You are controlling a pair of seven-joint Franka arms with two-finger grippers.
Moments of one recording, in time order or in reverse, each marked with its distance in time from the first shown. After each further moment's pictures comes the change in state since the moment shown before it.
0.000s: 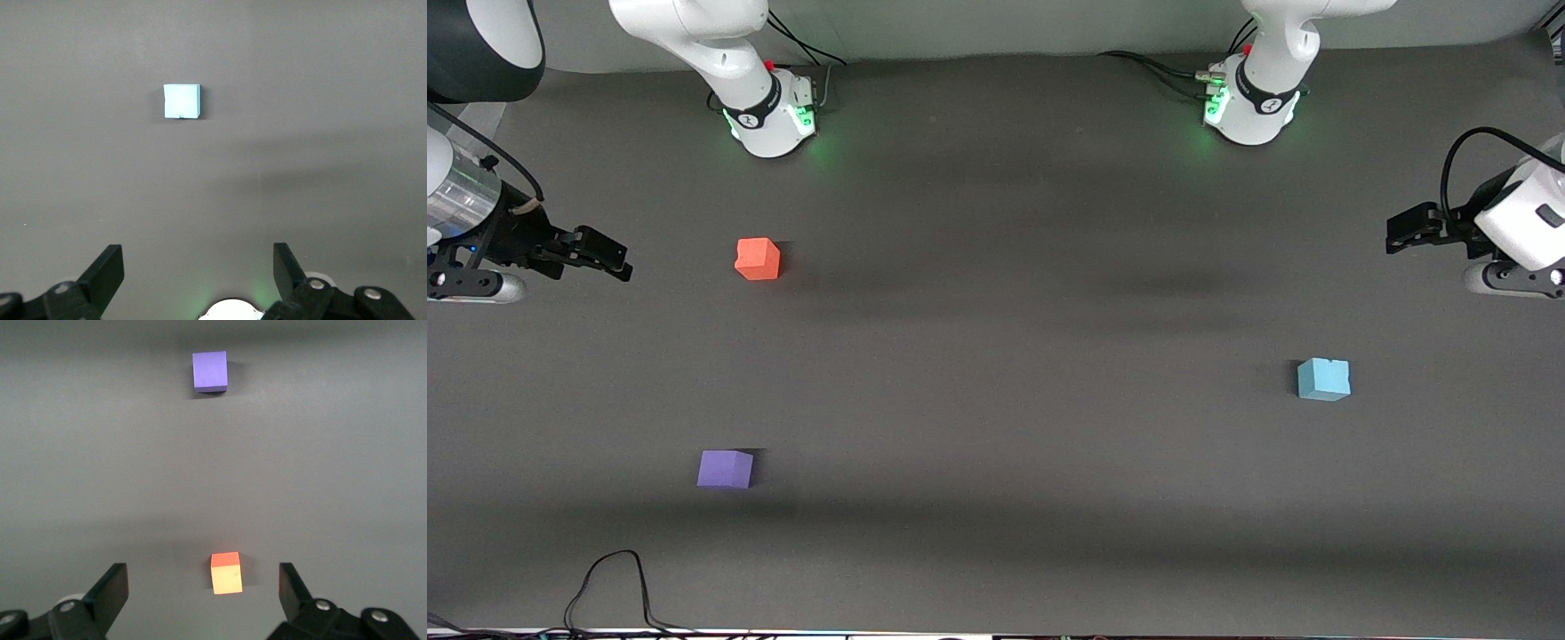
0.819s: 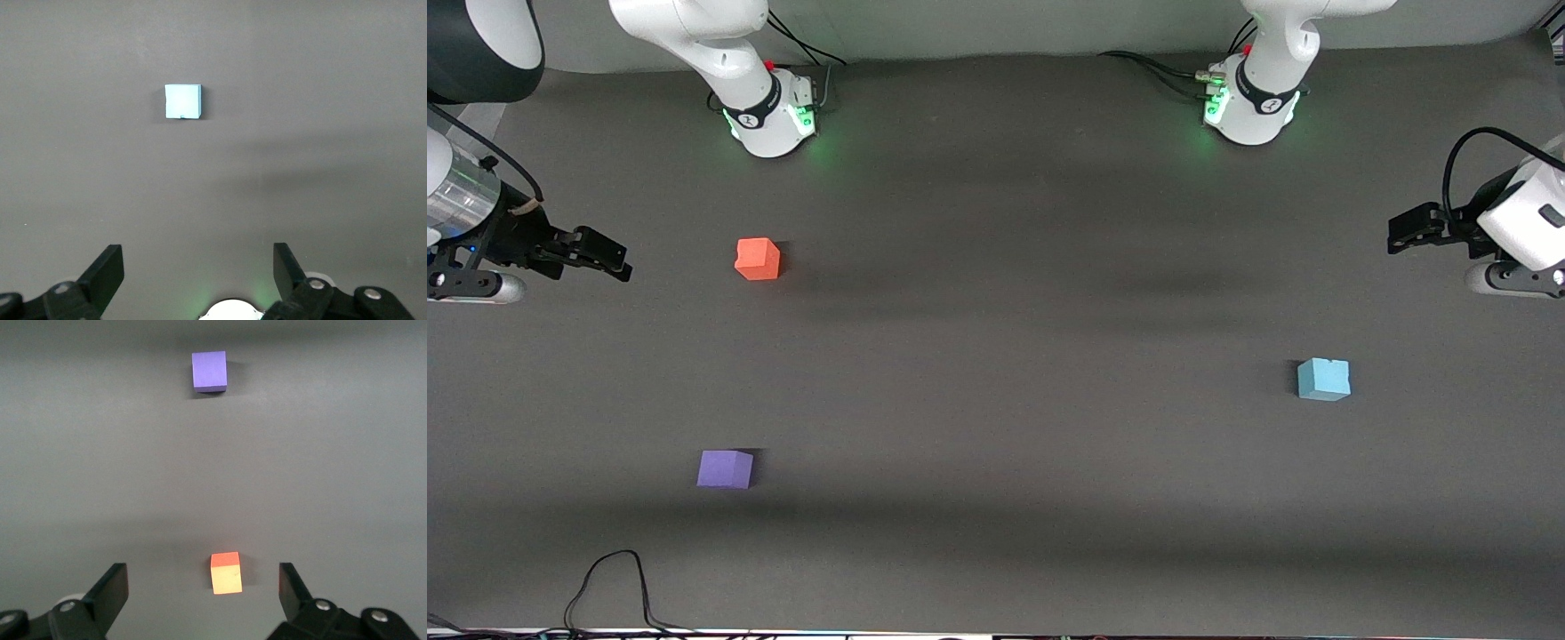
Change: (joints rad) left arm 0.001 0.000 0.002 0.000 0.002 0.003 0.000; right arm 0.000 0.001 -0.002 0.000 0.000 0.000 0.000
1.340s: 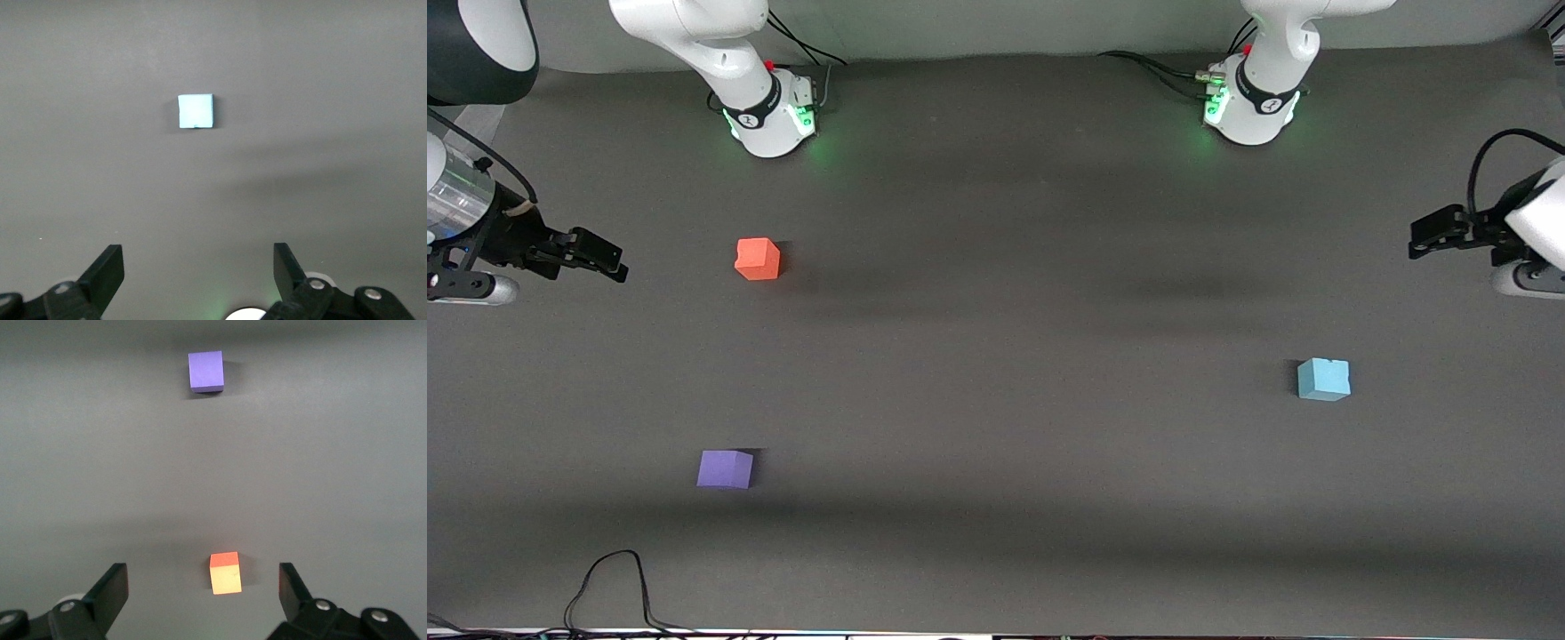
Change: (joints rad) left arm 0.039 0.003 0.023 -0.006 0.004 0.035 0.105; right arm 0.000 0.001 -0.011 0.000 0.003 0.000 0.000
